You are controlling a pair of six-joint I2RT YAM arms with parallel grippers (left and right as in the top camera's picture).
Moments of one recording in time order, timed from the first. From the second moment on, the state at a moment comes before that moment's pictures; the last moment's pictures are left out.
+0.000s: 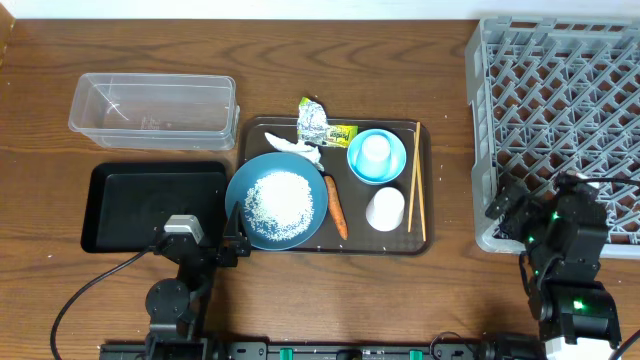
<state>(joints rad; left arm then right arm) -0.04 0.01 0.02 -0.11 0.07 -0.25 -0.08 0.71 0.59 -0.53 0.08 0.40</state>
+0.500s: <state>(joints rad) -0.04 0.01 0.02 -0.11 0.07 -0.25 -0.08 0.71 0.59 -0.49 -0.05 0.52</state>
